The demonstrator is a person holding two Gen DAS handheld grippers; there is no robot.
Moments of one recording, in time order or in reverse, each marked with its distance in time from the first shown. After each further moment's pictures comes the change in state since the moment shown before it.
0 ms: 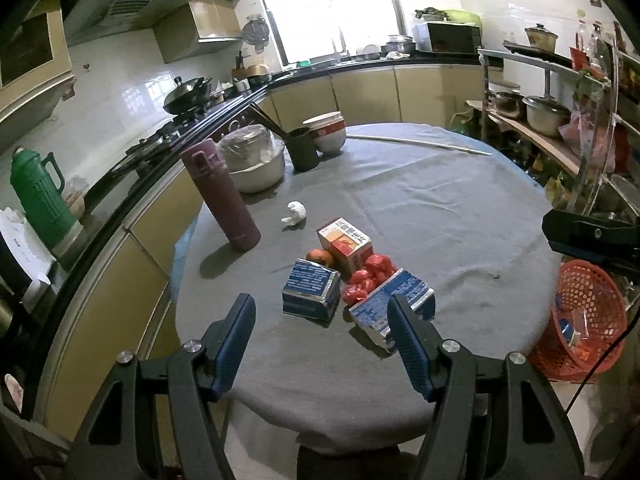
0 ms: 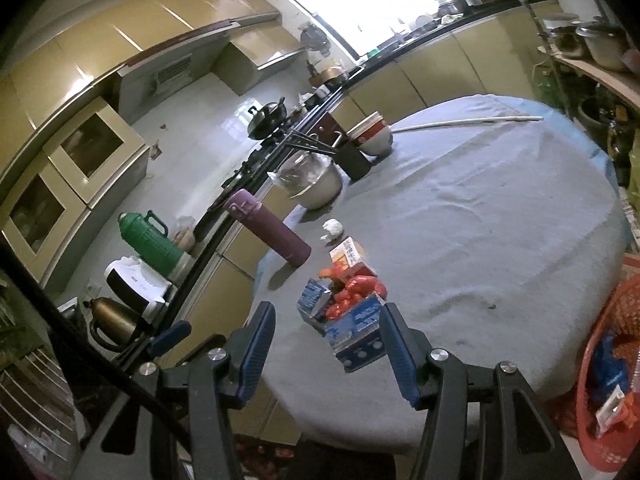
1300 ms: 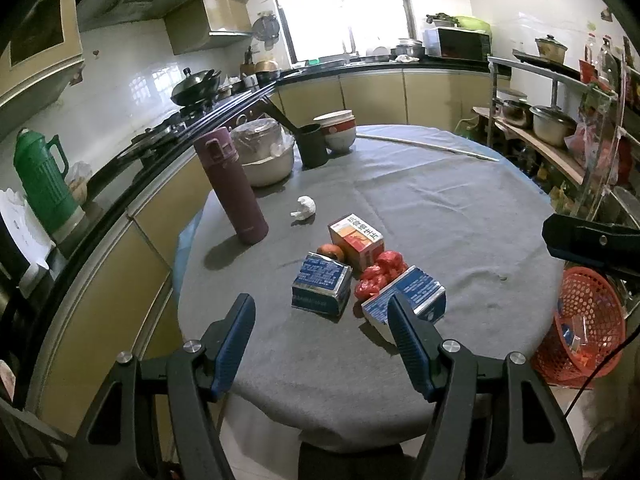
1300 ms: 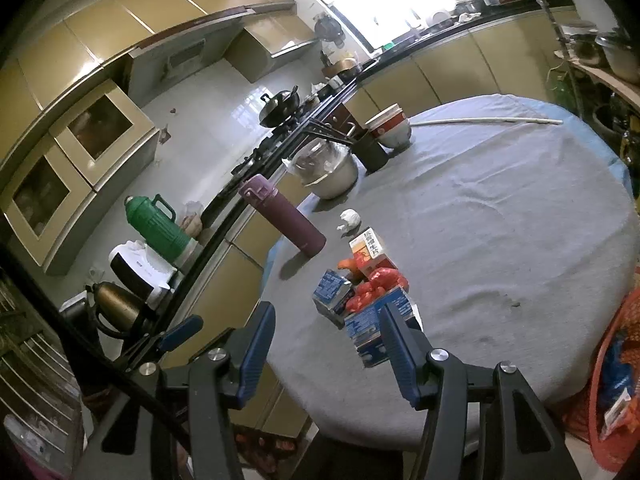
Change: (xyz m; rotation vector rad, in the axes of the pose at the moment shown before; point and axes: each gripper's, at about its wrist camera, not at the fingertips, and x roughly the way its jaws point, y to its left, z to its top) left arm 0.002 0.018 -0.009 -0.047 0.000 -0.003; right arm 0.017 0.024 -0.004 -0.045 0.036 0.017
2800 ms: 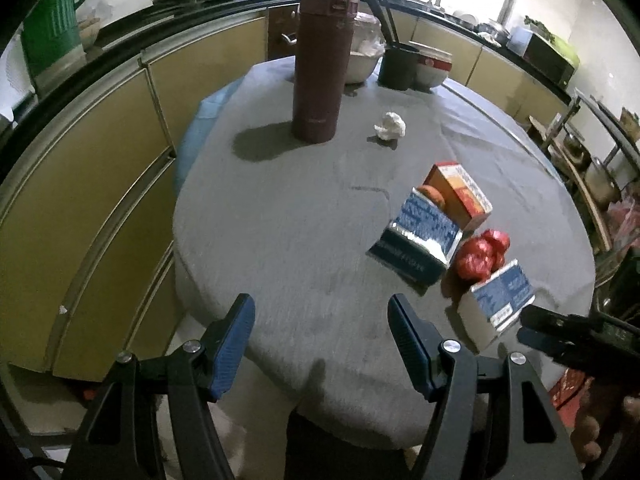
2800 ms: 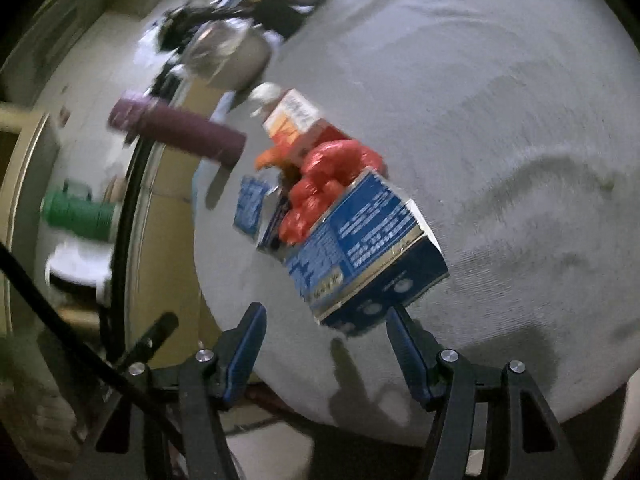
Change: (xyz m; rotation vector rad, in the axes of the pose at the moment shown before) left arm 0.120 0.126 -0.035 -0.373 0.298 -0.109; right arm 0.170 -0.061 -0.024 0.375 0.407 -0.151
